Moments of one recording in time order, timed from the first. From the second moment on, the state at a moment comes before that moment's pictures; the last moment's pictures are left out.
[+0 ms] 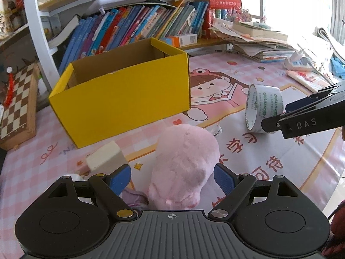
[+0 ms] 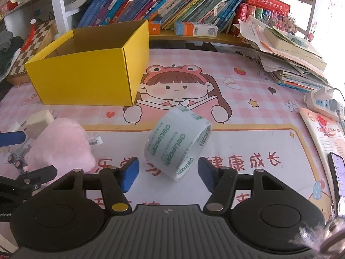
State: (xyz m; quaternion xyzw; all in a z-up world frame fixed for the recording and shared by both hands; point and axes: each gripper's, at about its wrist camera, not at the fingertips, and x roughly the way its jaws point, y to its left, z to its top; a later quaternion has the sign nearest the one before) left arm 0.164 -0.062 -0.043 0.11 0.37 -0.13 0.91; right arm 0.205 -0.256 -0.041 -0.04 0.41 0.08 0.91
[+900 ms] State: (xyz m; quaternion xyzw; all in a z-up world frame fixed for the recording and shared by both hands) left arm 0.173 -0.070 -0.053 0.11 0.38 -0.16 0.91; right arm 0.217 -0.247 -0.043 -0.04 0.42 0.14 0.90
